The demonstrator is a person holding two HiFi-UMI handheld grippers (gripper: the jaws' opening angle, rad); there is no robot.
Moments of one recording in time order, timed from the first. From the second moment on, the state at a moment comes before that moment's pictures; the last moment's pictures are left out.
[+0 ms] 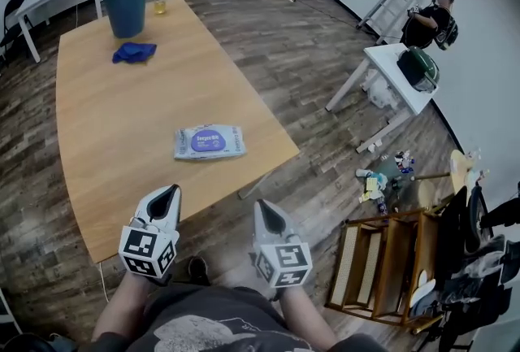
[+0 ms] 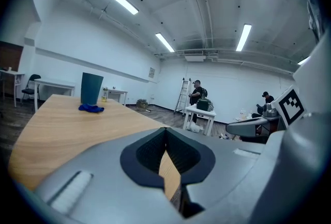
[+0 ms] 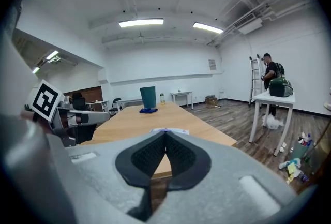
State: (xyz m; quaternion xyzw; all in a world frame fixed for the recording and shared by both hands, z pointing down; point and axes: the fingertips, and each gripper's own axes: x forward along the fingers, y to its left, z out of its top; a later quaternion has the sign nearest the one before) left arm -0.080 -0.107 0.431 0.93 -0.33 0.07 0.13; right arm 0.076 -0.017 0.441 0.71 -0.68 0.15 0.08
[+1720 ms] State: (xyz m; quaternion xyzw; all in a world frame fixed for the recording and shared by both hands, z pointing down) left arm -0.017 -0.236 0.590 0.87 -0.33 0.31 0.19; right arm 0.082 -0.229 0.542 0.48 -0.82 0.18 0.26
